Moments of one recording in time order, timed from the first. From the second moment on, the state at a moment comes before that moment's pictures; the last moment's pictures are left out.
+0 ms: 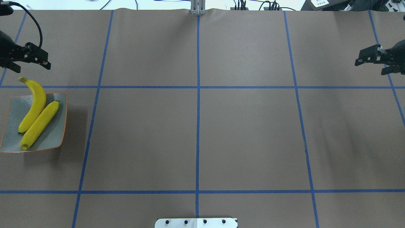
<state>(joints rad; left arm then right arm) -1.14 -1.80 -1.92 -1.60 -2.24 -0.82 1.21 -1.55 1.82 -1.21 2.15 0.91</state>
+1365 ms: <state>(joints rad) -1.13 -1.80 -1.93 -1.62 -2.24 -0.85 1.62 -1.74 1.52 -1.23 2.32 0.21</state>
